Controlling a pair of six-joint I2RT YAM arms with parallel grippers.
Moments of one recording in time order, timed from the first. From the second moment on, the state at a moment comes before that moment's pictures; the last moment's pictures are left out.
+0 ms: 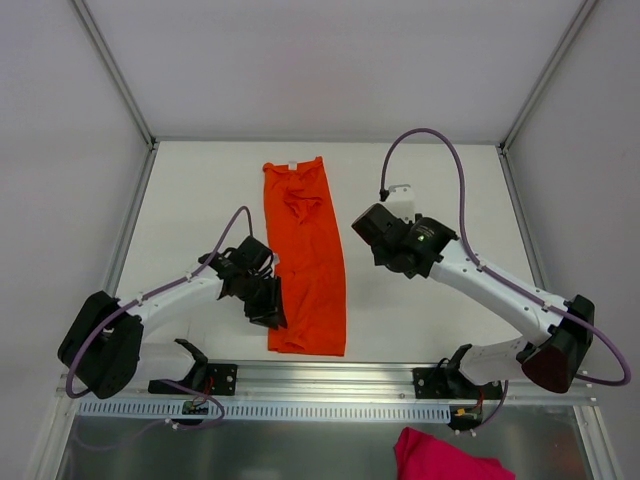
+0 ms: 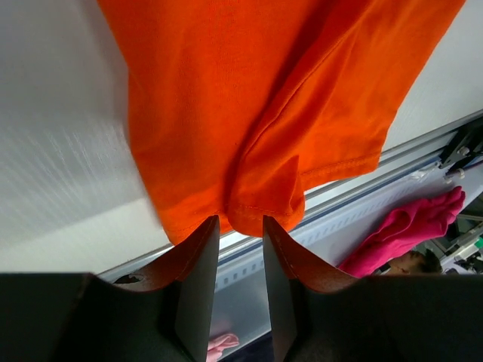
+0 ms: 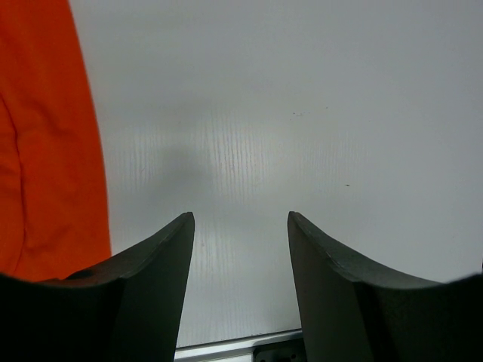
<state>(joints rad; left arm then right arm) -0.61 1.26 0.67 -0.68 0.41 -0.71 0.90 1.34 1.27 -1.09 0.70 0.67</state>
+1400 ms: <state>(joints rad) -0.77 1.38 0.78 -0.59 0.42 -0.73 0.90 1.39 1.26 -1.04 0.59 0.63</state>
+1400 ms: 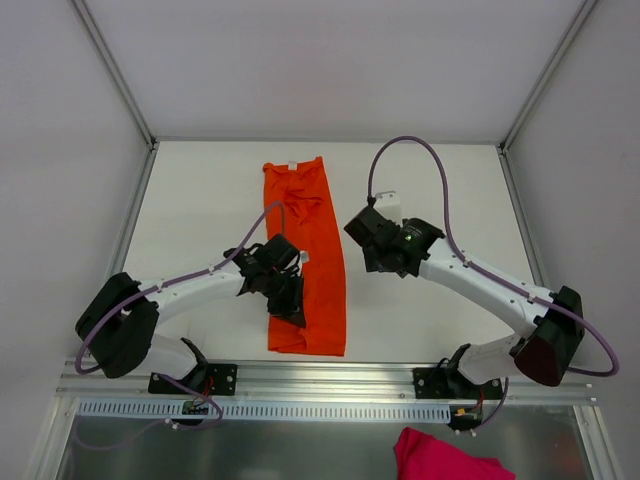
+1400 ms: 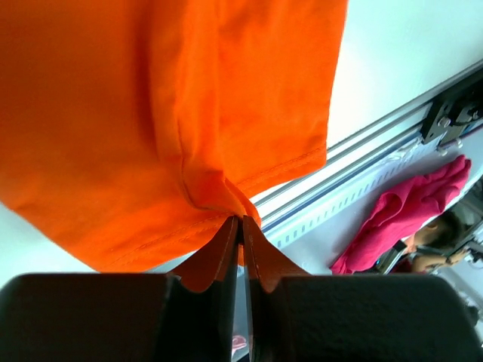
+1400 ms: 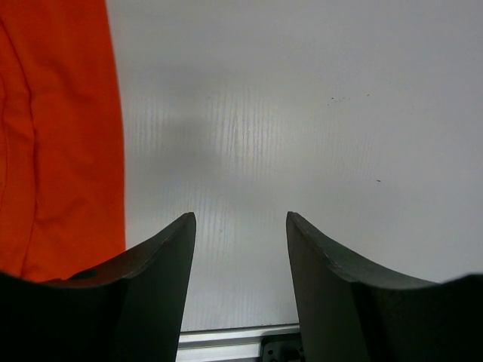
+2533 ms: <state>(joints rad) -0.85 1.20 0.73 -0.82 0.04 -0.85 0.93 1.37 1.25 -1.02 0.55 0.61</state>
